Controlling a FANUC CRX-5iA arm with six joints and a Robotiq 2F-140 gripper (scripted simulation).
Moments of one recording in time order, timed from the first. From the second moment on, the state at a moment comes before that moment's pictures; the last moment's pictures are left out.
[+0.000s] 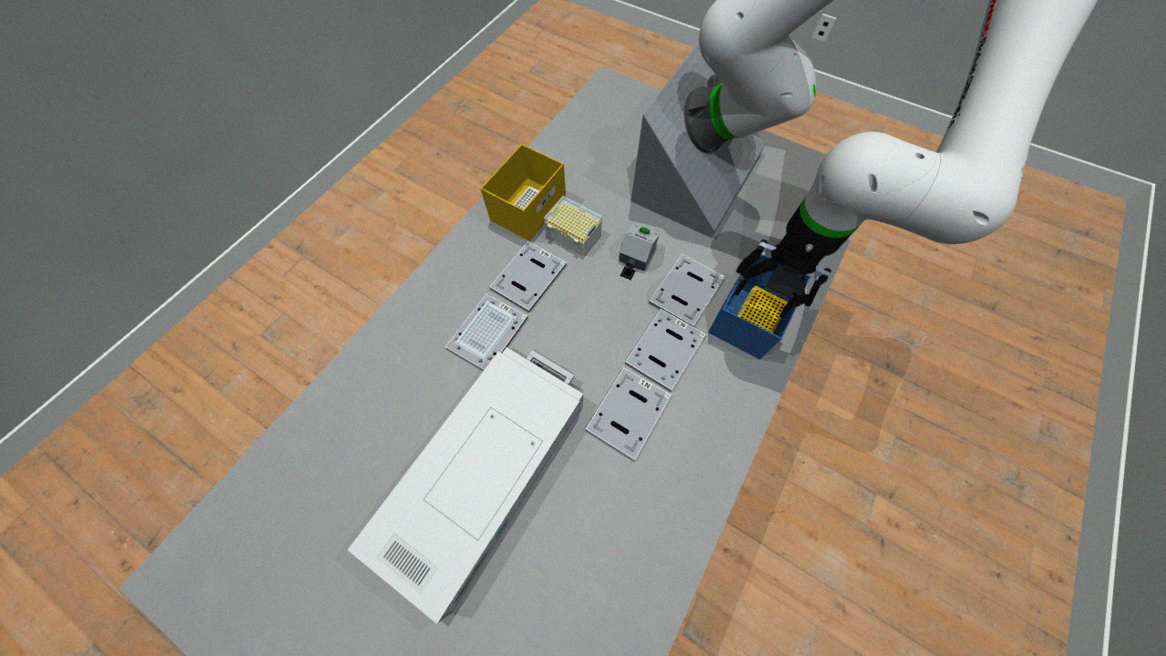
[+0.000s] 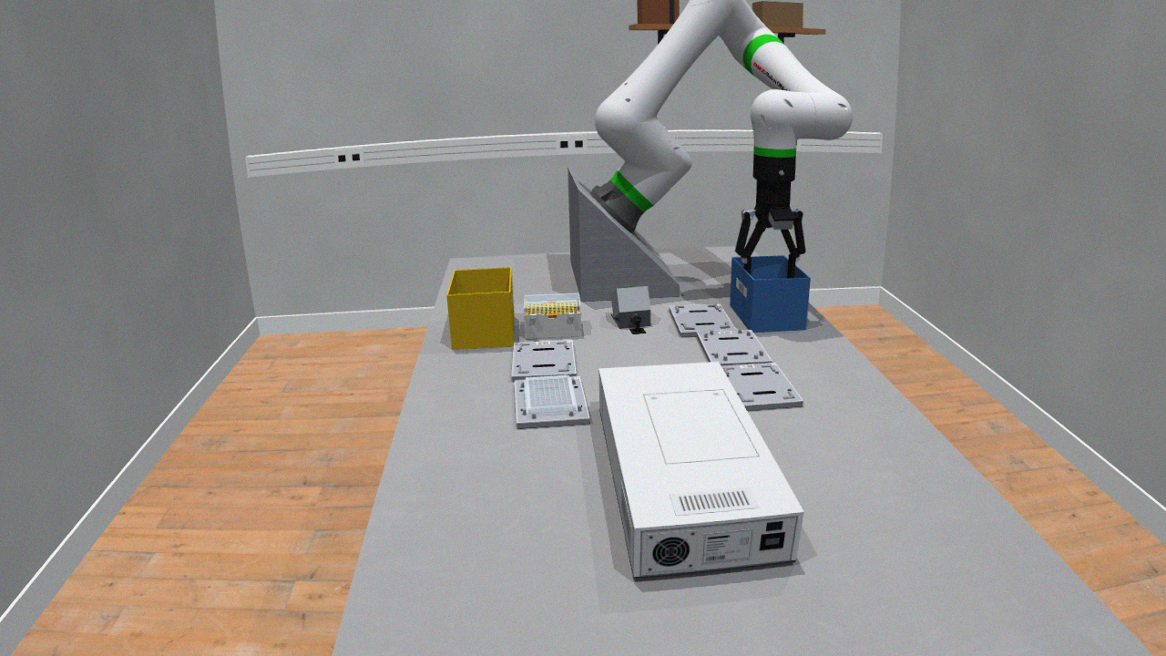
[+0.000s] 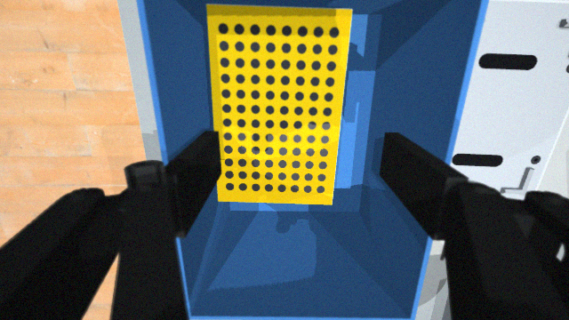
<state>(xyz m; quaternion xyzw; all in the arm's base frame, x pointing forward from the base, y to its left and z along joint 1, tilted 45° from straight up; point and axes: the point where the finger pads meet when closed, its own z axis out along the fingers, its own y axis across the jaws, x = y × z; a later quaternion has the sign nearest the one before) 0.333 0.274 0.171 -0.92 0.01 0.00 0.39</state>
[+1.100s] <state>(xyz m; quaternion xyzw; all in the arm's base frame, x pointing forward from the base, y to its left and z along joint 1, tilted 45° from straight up) 0.333 0.247 0.197 -0.92 0.01 0.00 0.39</state>
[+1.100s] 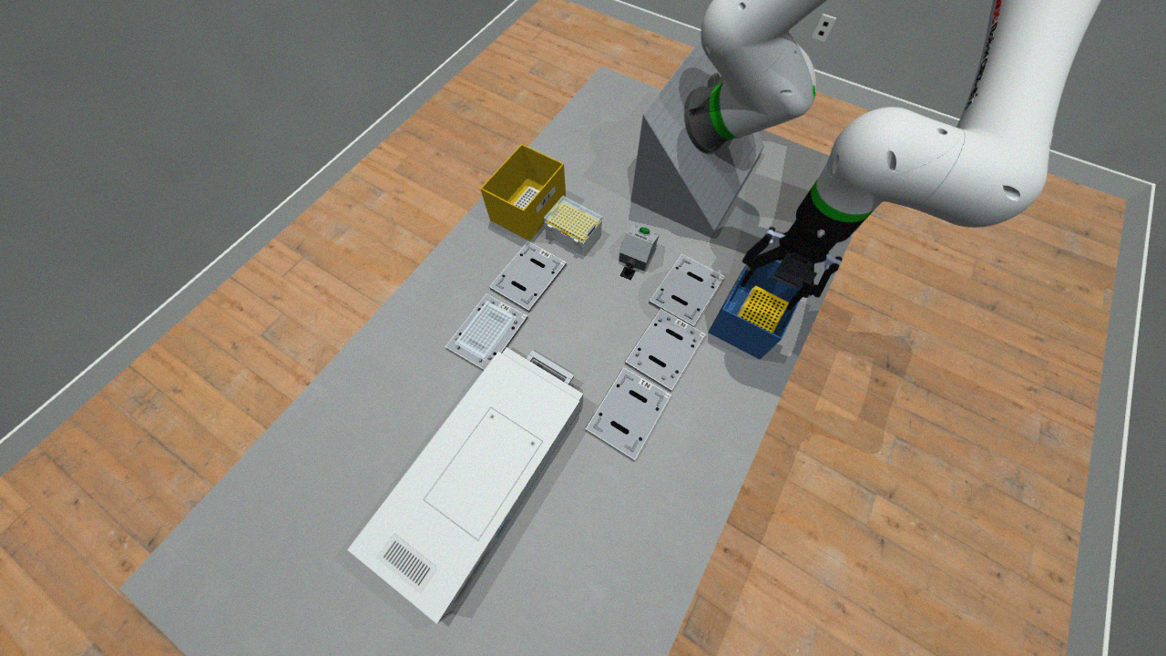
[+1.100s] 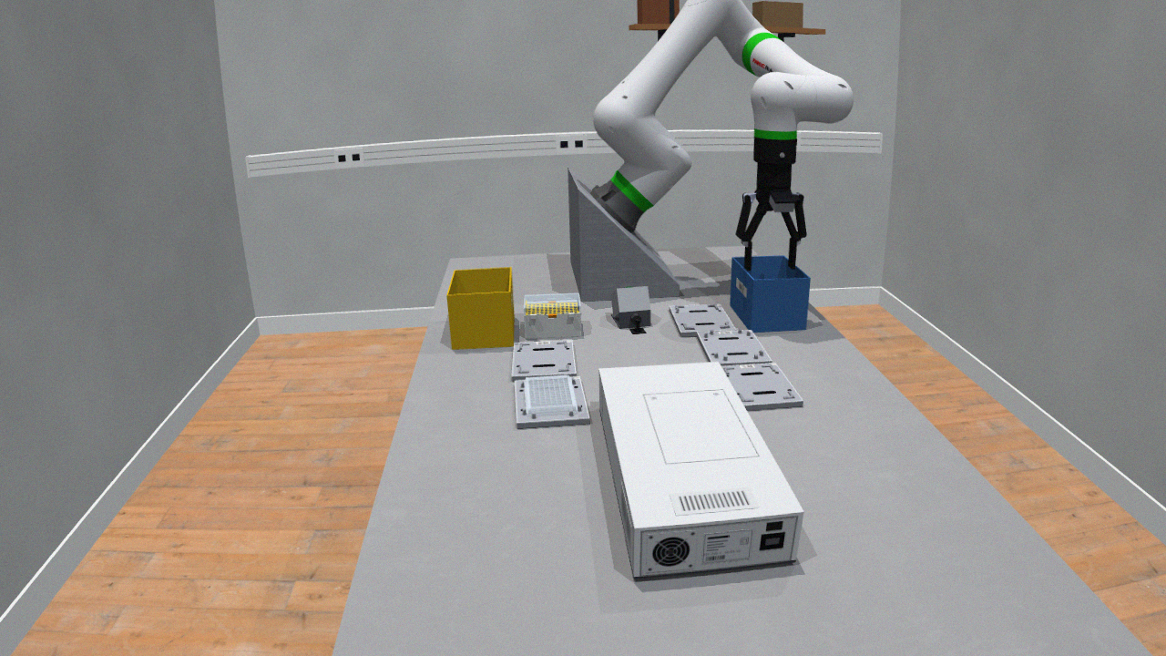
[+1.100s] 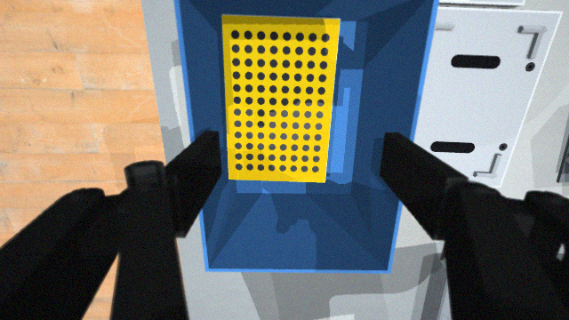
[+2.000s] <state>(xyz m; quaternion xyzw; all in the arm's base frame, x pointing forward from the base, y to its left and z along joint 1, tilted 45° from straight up) 0.333 0.224 0.220 -0.92 0.01 0.00 0.39</state>
